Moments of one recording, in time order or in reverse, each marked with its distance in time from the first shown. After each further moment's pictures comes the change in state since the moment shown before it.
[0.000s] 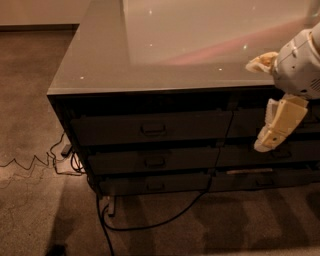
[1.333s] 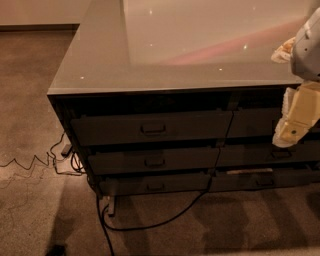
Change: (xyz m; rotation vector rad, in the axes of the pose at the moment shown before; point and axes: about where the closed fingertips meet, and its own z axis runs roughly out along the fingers) arm 0.013 0.004 -0.040 0.040 0.229 0.111
